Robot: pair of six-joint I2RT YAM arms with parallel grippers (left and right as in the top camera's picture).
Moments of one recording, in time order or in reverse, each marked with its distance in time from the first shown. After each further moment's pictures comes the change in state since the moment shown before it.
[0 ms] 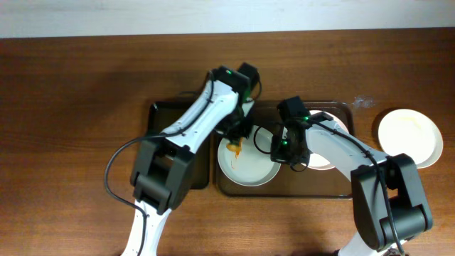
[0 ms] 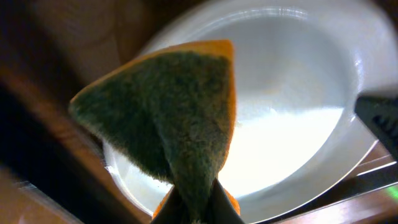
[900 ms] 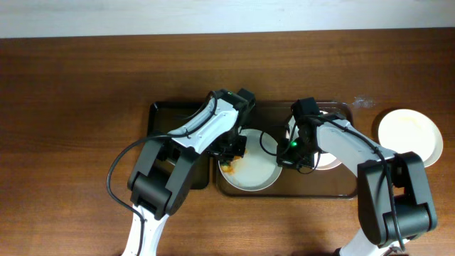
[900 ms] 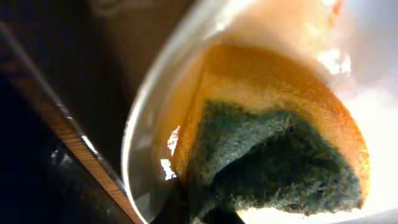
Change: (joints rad) left arm -0.014 -0.040 -0.259 0.091 -0.076 -0.184; right arm -0.090 0.006 -0.024 -0.030 -0.183 -0.069
